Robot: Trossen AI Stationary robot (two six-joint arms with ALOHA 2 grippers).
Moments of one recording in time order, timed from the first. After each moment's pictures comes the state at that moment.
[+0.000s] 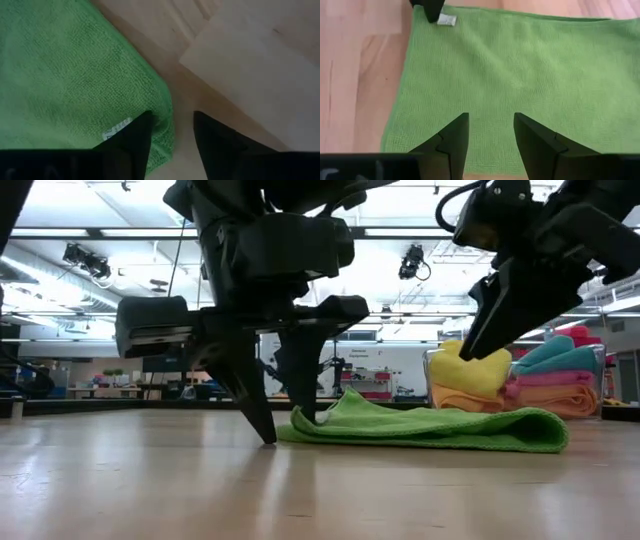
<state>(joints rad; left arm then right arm) -0.29 2.04 1.35 -0.50 -0.05 0.66 0.44 1.46 0.75 -0.27 0.40 0.45</state>
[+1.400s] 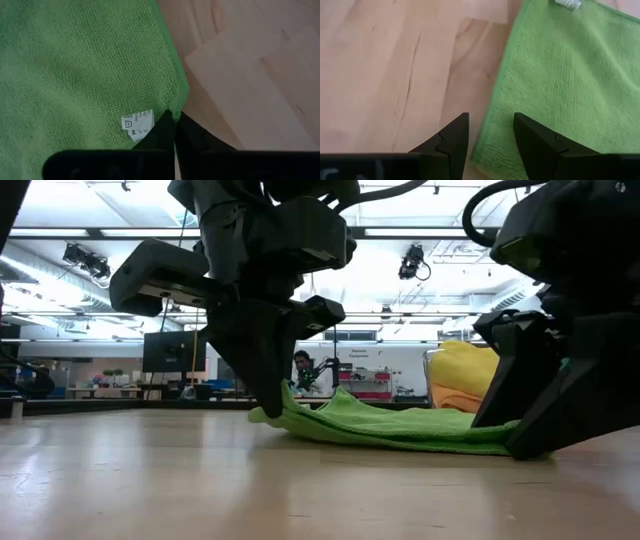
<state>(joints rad) -0.28 1.99 1.35 -0.55 0.04 0.34 0.65 1.86 0.78 0.18 0.49 0.35</state>
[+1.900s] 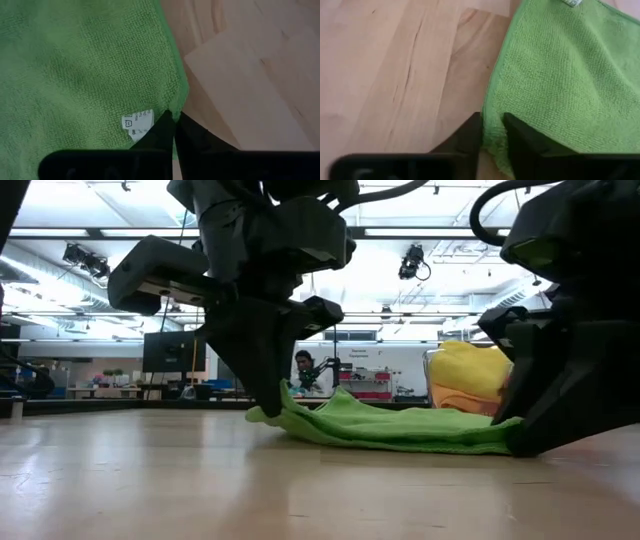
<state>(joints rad) -0.28 1.99 1.35 -0.56 0.04 0.32 0.65 1.85 0.78 0.11 0.51 0.32</state>
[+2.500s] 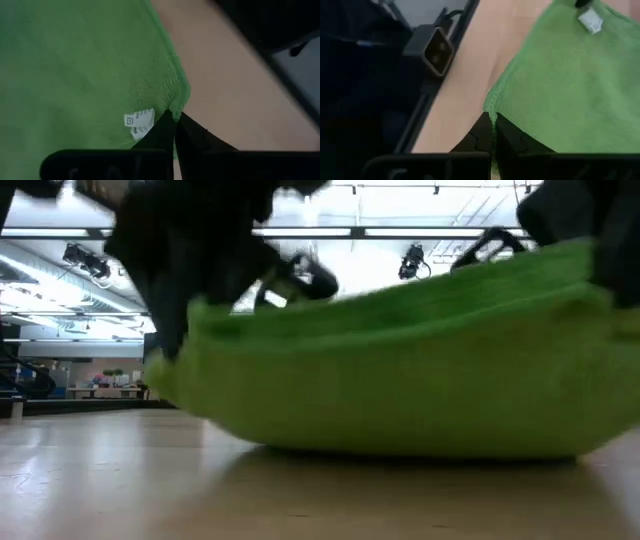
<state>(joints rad) -0.37 1.98 1.37 -0.54 0.37 0.29 0.65 1.84 0.95 0.17 0.10 0.38</state>
